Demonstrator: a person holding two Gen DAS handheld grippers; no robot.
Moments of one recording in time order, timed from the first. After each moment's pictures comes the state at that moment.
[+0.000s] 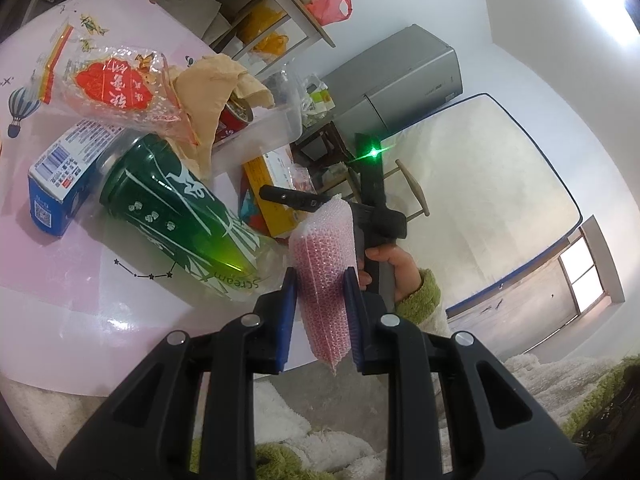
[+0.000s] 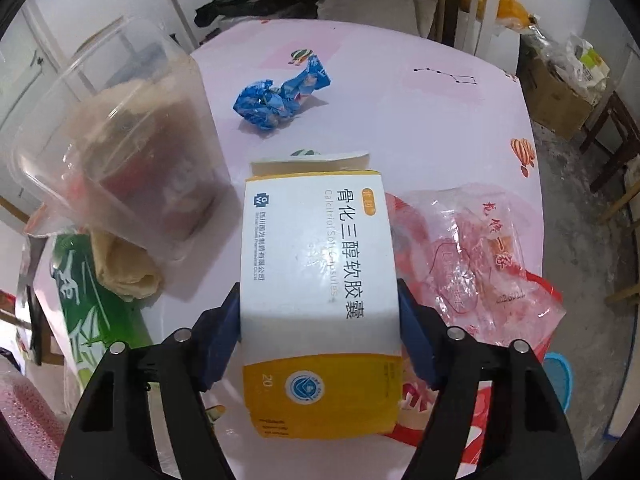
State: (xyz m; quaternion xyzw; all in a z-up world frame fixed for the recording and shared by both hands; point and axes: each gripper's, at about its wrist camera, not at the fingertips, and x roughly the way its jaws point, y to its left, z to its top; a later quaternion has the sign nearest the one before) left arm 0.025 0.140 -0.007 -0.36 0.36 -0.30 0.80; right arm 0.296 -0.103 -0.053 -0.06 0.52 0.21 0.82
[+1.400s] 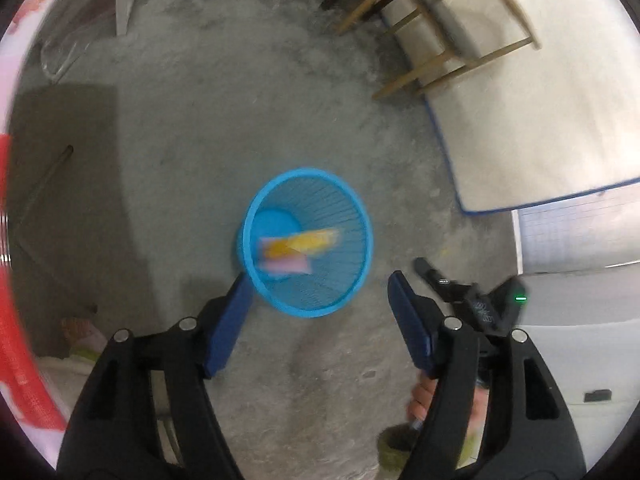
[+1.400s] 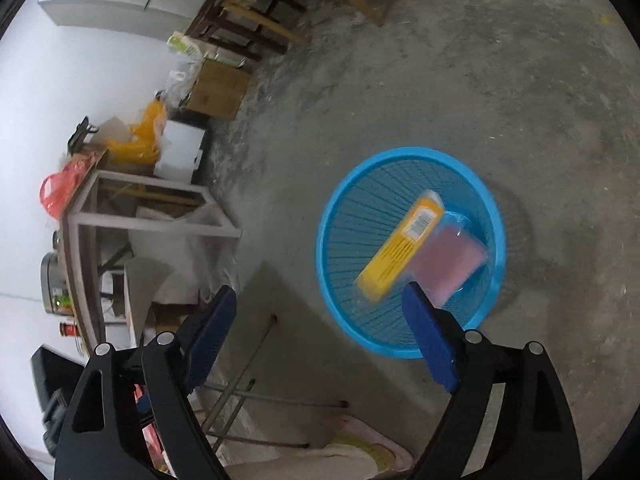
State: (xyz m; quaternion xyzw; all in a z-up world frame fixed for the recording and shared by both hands) left arm 0.282 -0.323 -0.078 -0.13 0.64 -0.28 0.70; right arm 0.124 -0.601 -0.213 0.54 0.37 -0.13 0.74
